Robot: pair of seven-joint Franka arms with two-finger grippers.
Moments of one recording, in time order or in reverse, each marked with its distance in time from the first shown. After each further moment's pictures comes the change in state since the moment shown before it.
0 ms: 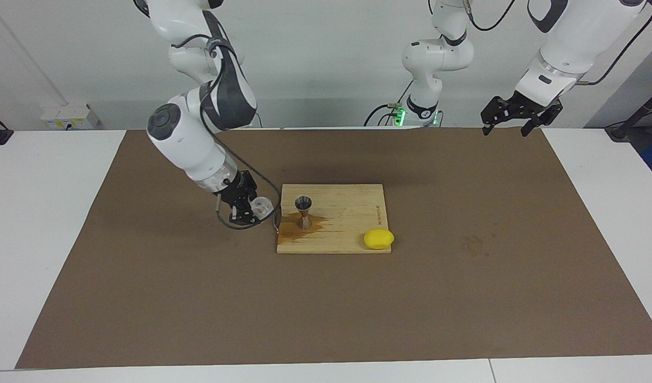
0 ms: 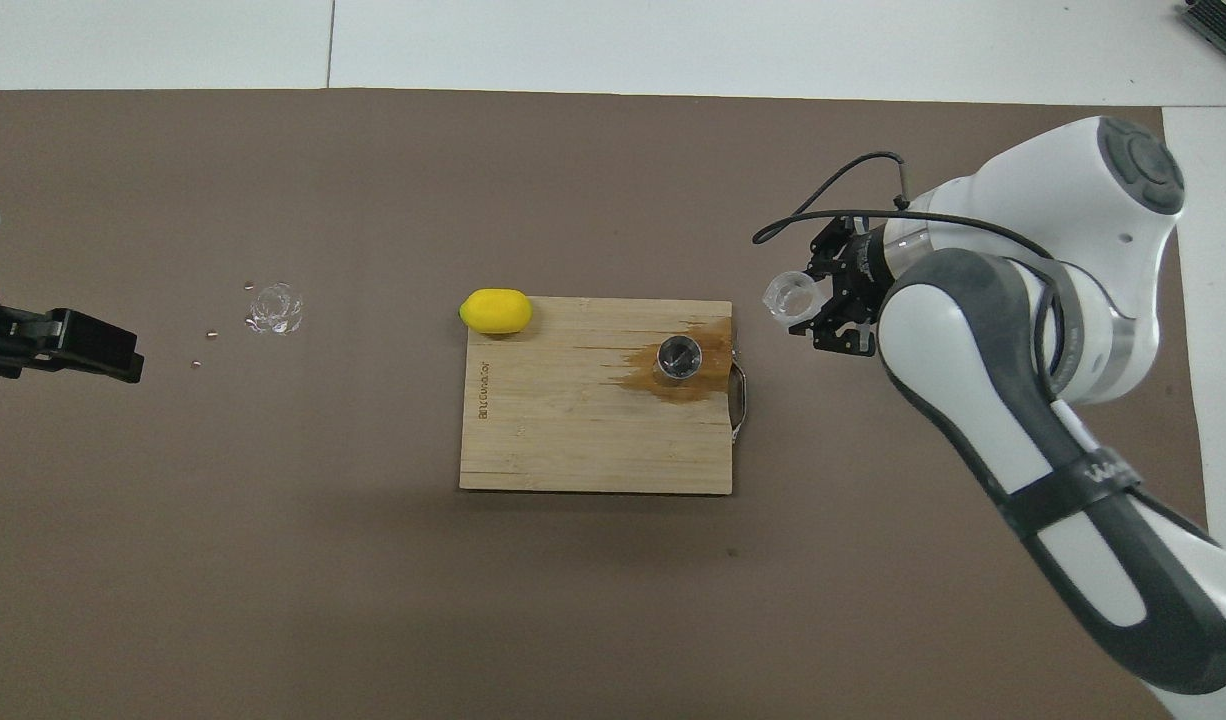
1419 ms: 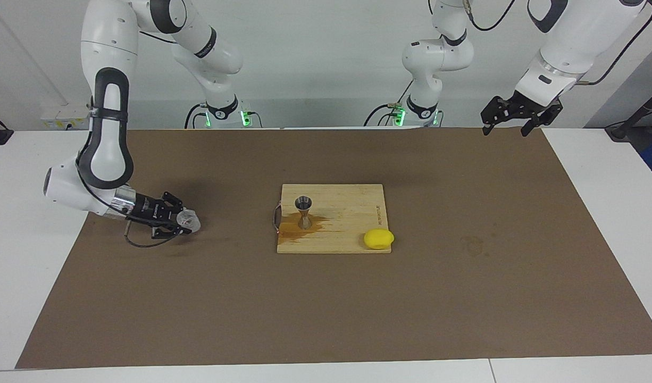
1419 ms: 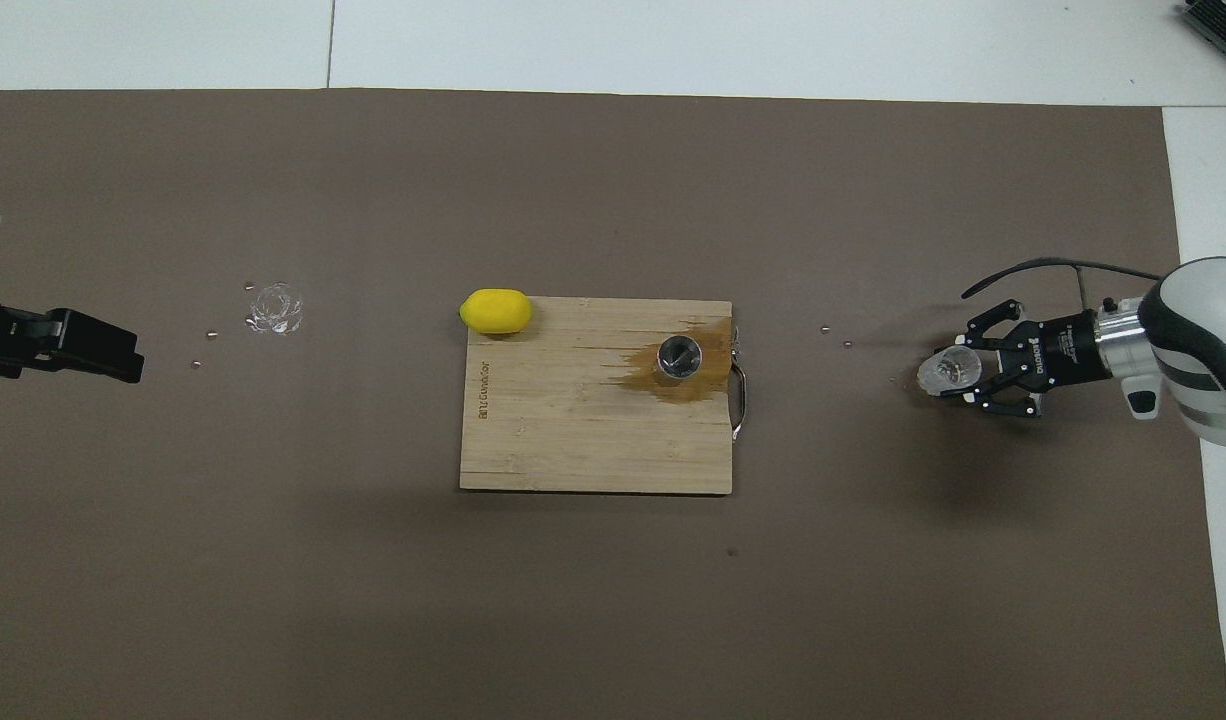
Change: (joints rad) left arm 0.000 0.000 0.000 0.000 0.000 0.000 0.000; right arm -0.464 0.153 0.000 -0.186 0.296 -0.103 -0.748
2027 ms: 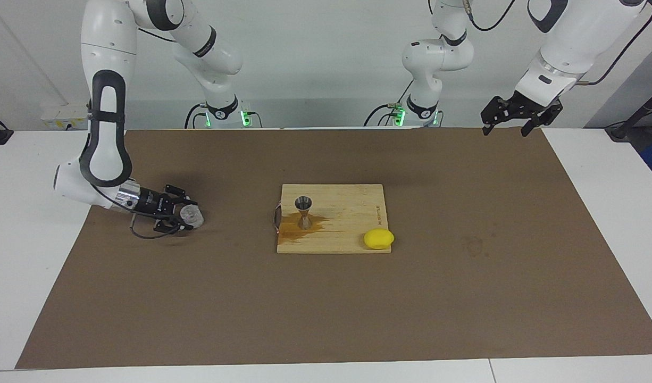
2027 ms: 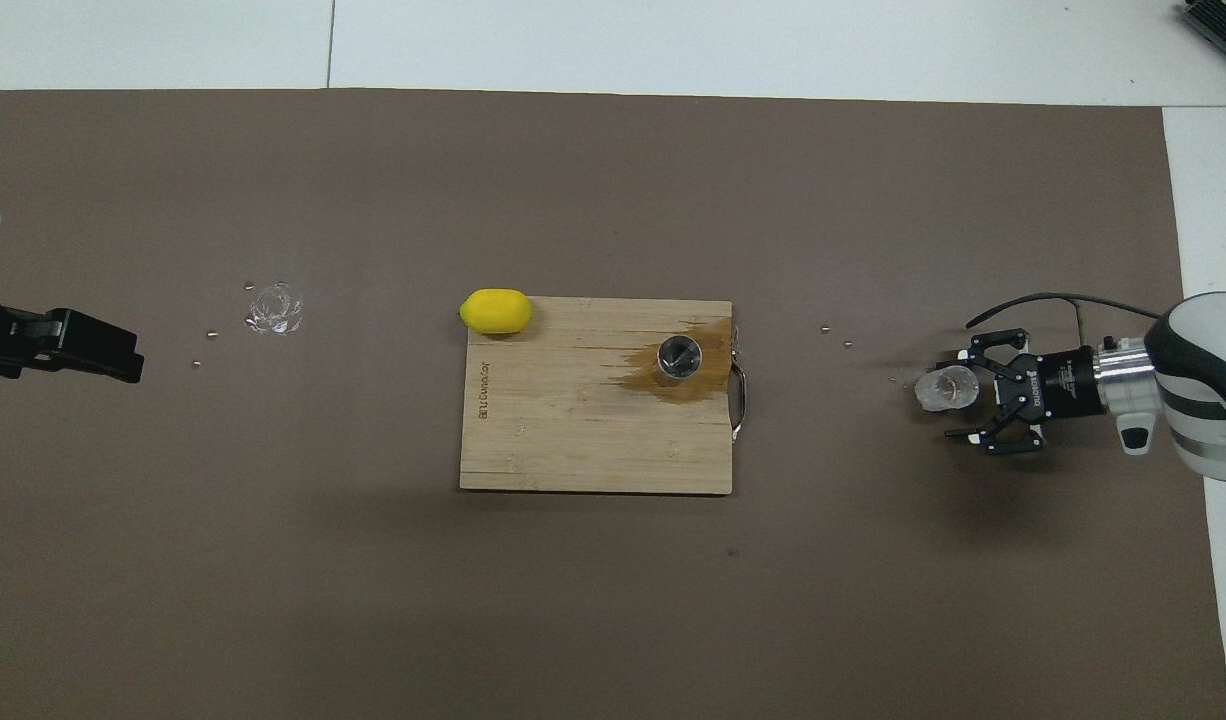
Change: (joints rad) left arm 0.000 0.000 0.000 0.000 0.000 0.000 0.000; right arm -0.038 -0.026 -0.006 -0.103 0.070 0.003 -0.078
